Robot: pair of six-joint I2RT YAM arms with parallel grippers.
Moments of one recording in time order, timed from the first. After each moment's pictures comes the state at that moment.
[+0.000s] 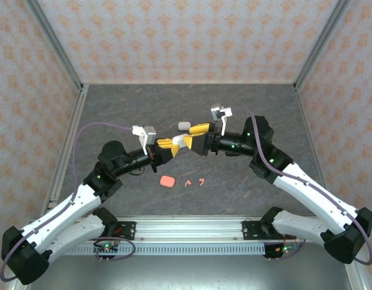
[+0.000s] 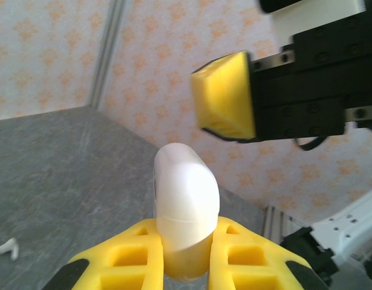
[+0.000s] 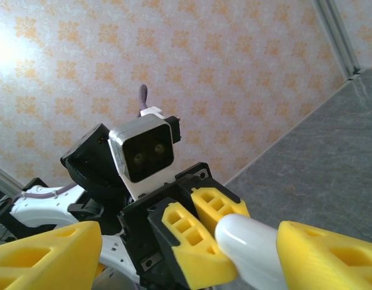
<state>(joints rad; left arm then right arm) -0.59 0.83 0.61 0.20 0.45 -0.38 0.72 1.01 0.98 0.00 -0.59 0.59</state>
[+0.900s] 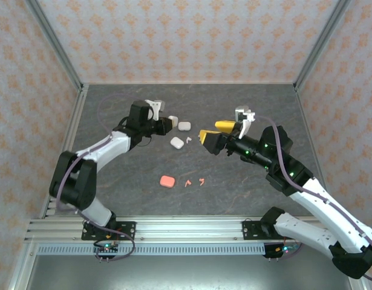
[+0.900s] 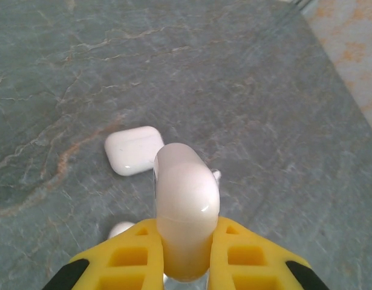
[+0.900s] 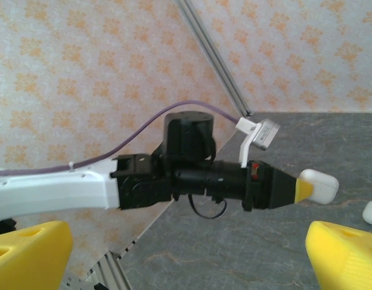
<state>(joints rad) -0.29 1.64 1.05 -0.06 0.37 -0.35 0.71 0.82 0.96 -0.19 -0.24 0.53</state>
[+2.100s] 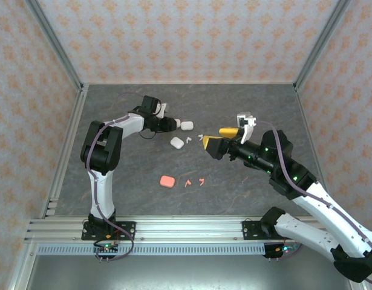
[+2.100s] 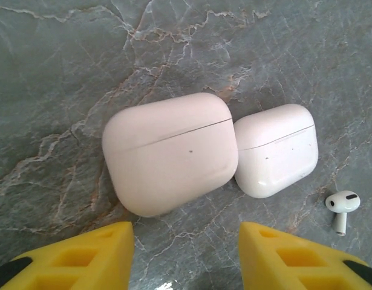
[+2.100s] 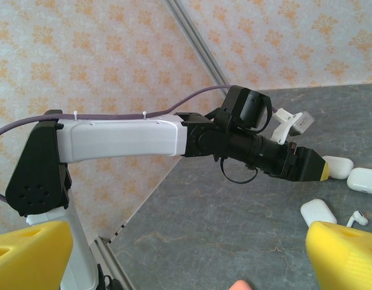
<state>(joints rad) -0.23 2.09 1.40 -0.29 0.41 -0.33 0.71 0.78 0.93 -0.29 -0.22 0.54</state>
